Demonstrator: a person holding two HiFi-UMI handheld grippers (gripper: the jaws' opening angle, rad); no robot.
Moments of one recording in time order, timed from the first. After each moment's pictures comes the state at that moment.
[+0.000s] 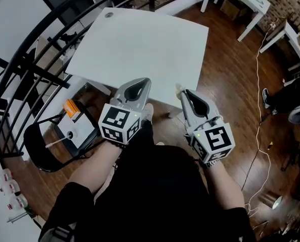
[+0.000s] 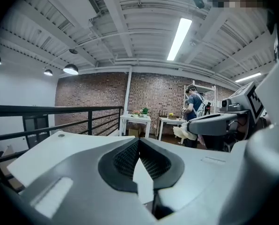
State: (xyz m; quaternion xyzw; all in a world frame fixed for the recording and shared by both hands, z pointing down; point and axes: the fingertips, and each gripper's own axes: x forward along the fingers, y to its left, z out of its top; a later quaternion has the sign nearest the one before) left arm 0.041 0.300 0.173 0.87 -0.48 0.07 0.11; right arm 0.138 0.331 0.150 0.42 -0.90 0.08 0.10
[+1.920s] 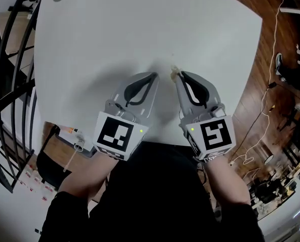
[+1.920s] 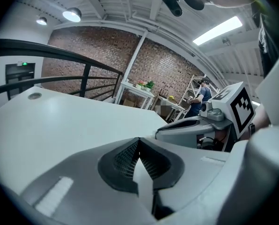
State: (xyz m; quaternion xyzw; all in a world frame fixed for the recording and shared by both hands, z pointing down) left arm -0.033 -0.009 0.358 0.87 -0.37 0.16 0.29; right arm 0.012 -0.011 0.360 0.43 -0.83 0.24 0.25
